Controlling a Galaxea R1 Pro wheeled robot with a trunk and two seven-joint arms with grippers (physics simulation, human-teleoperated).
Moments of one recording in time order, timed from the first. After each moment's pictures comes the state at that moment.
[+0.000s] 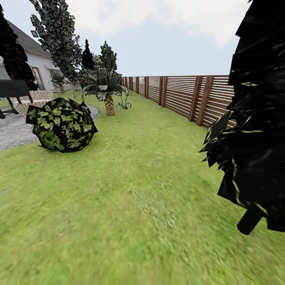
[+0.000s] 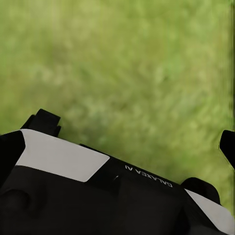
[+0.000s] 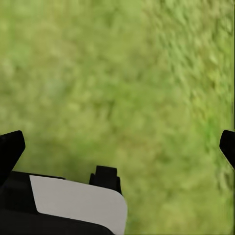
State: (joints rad) left arm -0.42 0.00 0.16 0.05 0.37 0.07 -0.03; right arm -0.34 -0.03 0.03 0.01 0.14 -0.19 0.00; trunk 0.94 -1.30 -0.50
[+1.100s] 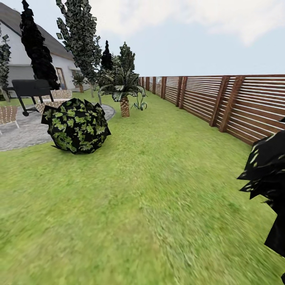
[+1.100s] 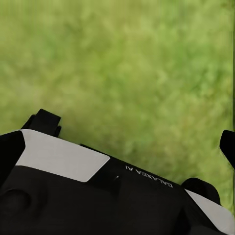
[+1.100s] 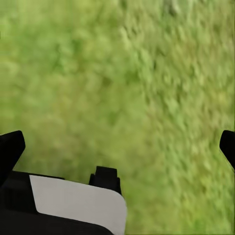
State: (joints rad) left arm -0.42 0.00 0.16 0.05 0.37 0.07 -0.03; right arm -0.34 -0.02 0.03 0.01 0.15 -0.19 0.00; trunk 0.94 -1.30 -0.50
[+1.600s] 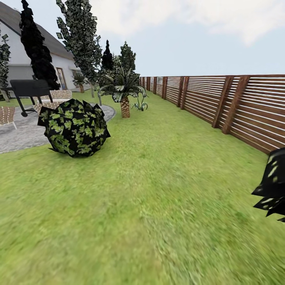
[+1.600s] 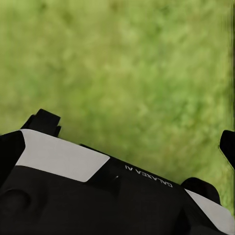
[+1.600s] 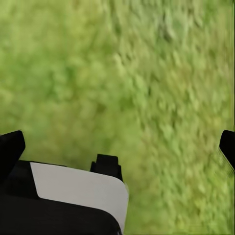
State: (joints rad) left arm -0.42 0.00 0.16 0.05 0.37 0.07 -0.03; right arm -0.33 -0.03 0.03 0.03 0.14 -0.18 0.00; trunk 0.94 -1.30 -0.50
